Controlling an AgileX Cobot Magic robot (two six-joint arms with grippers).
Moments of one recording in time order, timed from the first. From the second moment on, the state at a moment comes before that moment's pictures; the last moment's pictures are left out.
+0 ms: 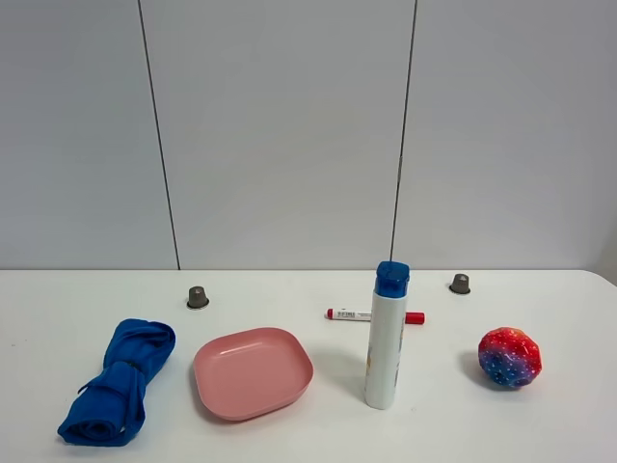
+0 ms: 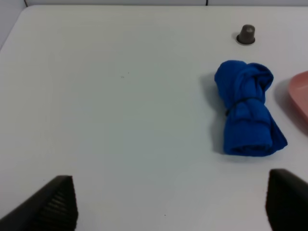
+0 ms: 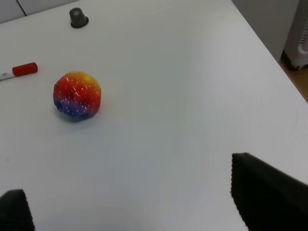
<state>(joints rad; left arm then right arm) 0.09 -0.01 -0.51 -0.07 1.06 0.04 -0.02 0.00 -0.49 0.00 1.06 0.10</state>
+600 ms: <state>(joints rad) 0.09 -0.01 -0.51 -0.07 1.06 0.04 -0.02 0.00 -0.49 0.00 1.06 0.10</state>
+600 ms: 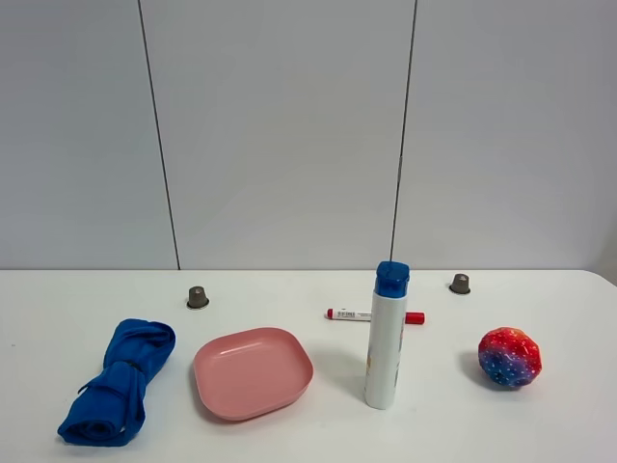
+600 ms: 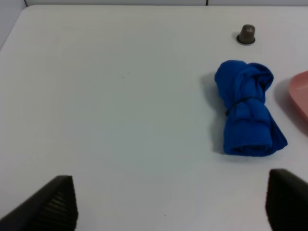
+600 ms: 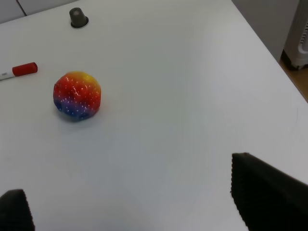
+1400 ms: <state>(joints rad) 0.09 -0.01 -0.51 -0.07 1.06 0.04 -0.02 0.00 -0.49 0.00 1.06 0.10</state>
